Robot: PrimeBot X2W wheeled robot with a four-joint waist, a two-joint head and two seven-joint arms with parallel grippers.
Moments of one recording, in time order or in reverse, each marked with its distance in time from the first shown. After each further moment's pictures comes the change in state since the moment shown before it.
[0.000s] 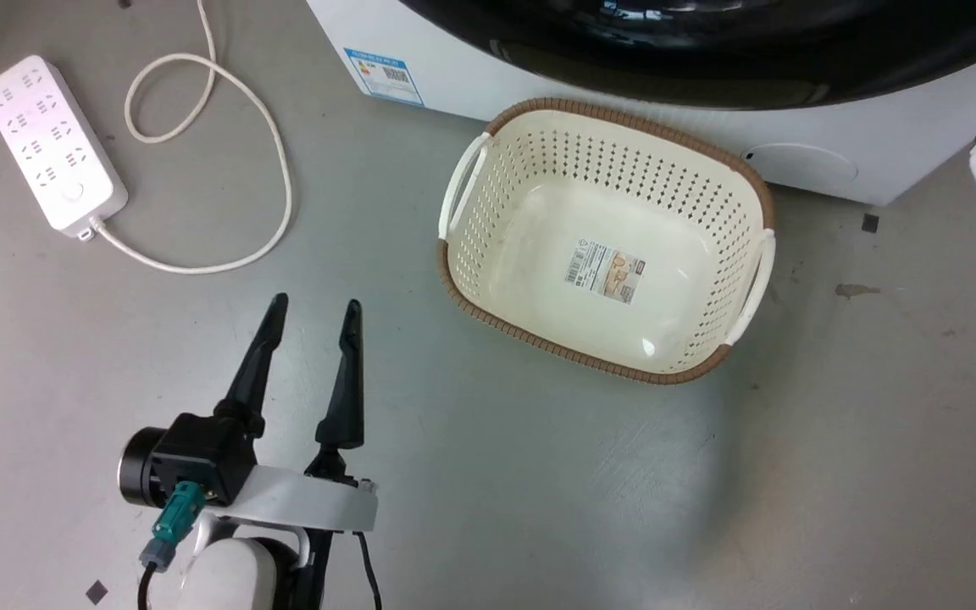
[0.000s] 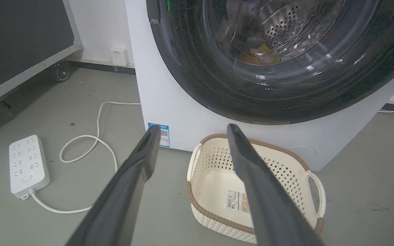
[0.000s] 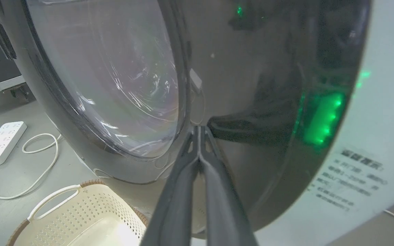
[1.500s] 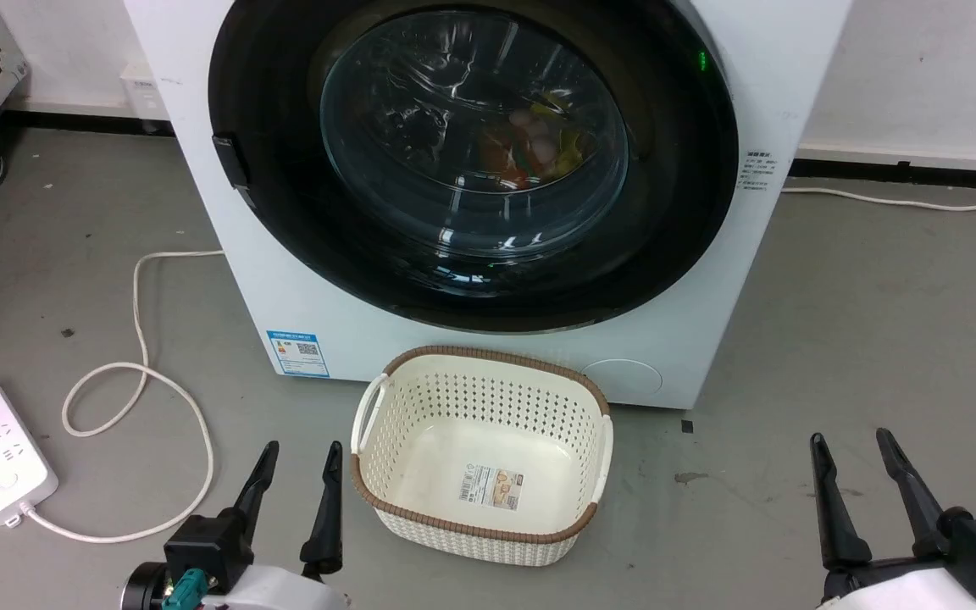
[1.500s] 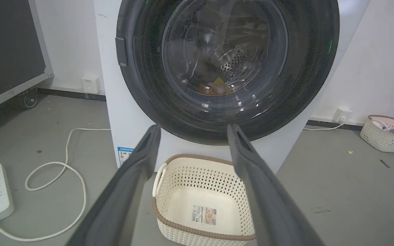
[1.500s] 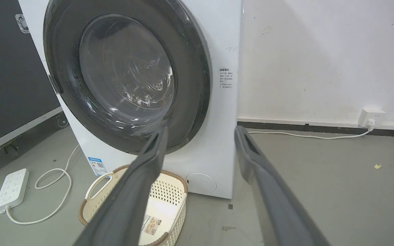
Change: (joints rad) left arm 0.157 0.001 0.063 0.182 -0.006 -0.044 0.000; right arm 1.038 0.383 -0.285 -0.574 -0.155 -0.018 -0.083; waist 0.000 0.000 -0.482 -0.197
